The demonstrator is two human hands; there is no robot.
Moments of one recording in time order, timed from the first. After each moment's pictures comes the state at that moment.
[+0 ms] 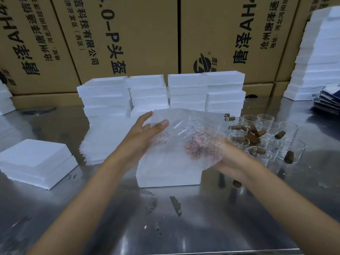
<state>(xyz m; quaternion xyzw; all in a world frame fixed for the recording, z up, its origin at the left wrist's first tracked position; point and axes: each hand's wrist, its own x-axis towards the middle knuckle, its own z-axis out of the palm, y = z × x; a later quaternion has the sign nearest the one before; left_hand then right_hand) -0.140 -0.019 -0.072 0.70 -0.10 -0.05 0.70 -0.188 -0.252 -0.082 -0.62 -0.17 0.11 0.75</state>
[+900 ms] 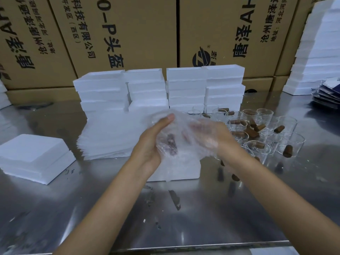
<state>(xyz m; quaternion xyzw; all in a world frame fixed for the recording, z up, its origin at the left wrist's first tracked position) -0.162 -0.061 -0.084 0.51 -0.05 -0.12 0.85 -0.185 -0.234 -0.073 -0.78 -0.08 -0.08 0.61</state>
